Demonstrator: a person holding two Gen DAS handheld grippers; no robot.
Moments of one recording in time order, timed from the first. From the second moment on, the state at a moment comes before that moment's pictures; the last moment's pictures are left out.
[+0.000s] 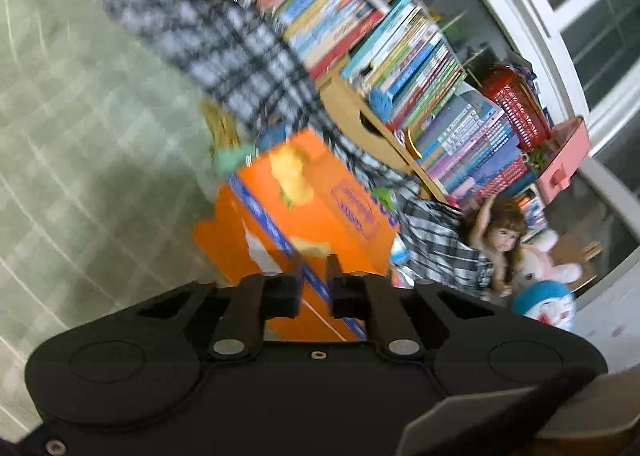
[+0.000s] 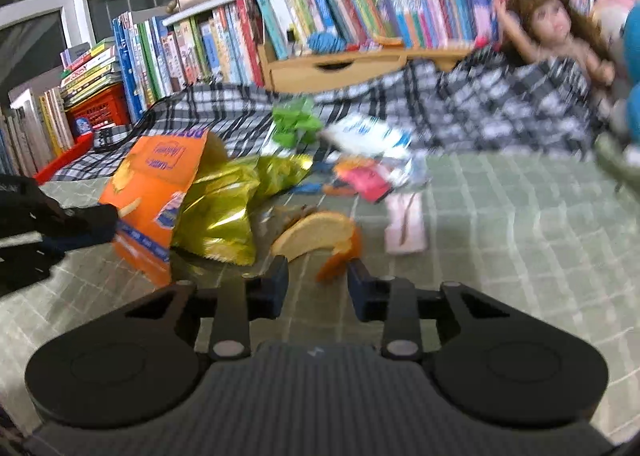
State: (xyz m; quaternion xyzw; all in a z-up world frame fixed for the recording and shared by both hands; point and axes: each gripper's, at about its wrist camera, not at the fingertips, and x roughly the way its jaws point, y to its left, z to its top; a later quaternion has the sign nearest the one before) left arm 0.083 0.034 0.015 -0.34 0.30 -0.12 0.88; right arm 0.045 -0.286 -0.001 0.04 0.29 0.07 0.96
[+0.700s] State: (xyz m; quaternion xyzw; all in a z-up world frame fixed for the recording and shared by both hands) left arm 0.104 0.000 0.018 -0.15 0.27 -0.12 0.94; right arm 0.080 -0.259 -0.011 -0.03 0.30 0.10 0.95
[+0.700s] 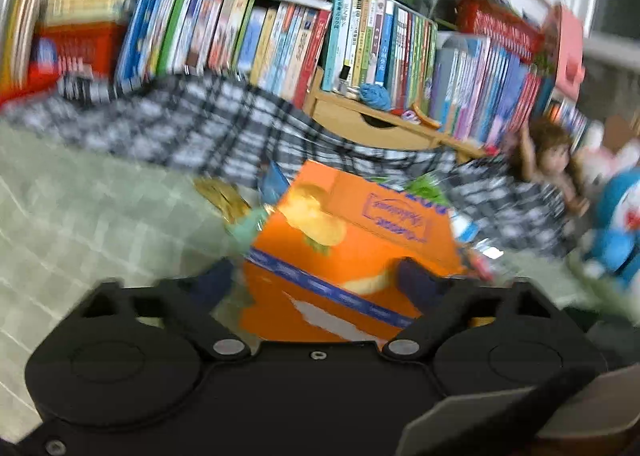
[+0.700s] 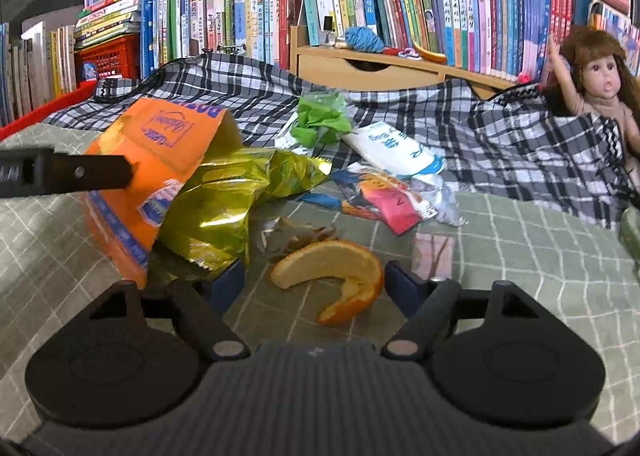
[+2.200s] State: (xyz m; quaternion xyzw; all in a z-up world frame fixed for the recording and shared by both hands) left arm 0.055 0.000 0.037 -0.20 0.25 -0.17 0.93; right arm 0.061 -0.290 -0.004 -0.02 0.27 0.09 0.96
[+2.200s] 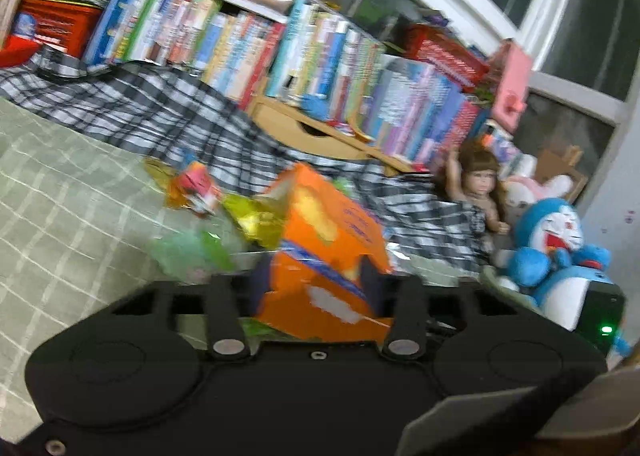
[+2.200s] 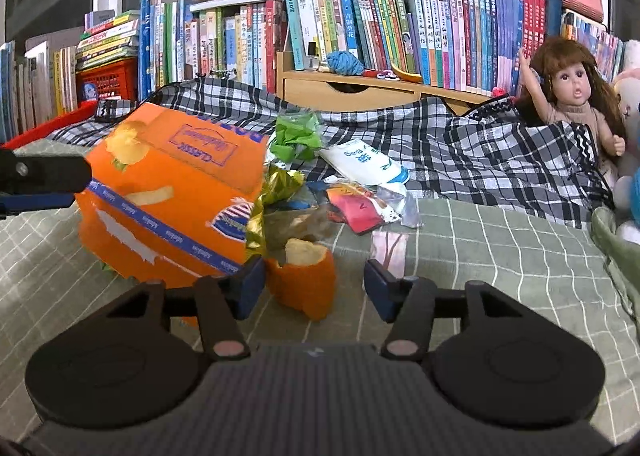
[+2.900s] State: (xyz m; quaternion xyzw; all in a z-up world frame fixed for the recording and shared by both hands) left arm 0.089 0.011 0.035 -0.22 0.25 -0.18 0.93; right arm 0.052 -0.281 -0.002 -0.07 0.26 0.11 0.96
